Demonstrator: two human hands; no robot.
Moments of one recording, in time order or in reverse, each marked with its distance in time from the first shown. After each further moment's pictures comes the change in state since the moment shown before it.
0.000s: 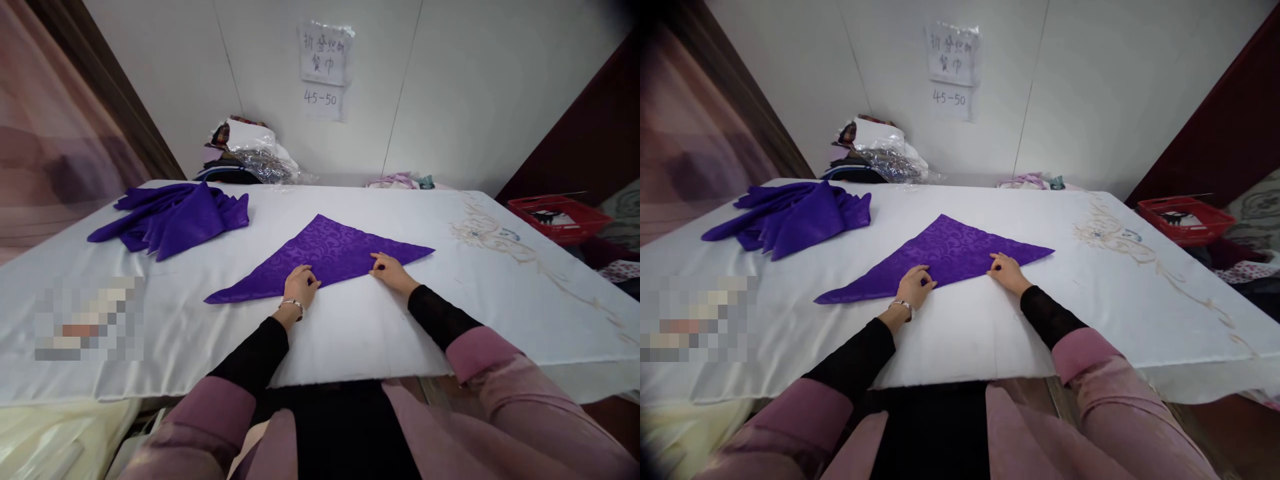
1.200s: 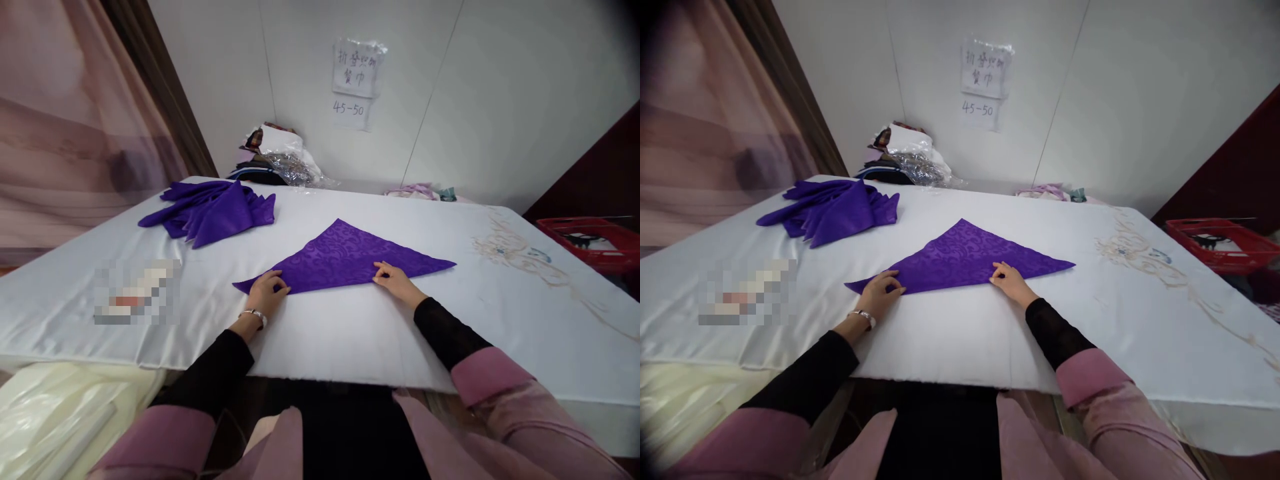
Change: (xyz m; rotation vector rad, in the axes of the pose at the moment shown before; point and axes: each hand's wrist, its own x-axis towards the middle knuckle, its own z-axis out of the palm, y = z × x) left_hand -0.034 -0.081 -0.079 0.072 0.074 -0.076; right_hand -0.002 -0.033 0.021 0.151 -0.062 -0.032
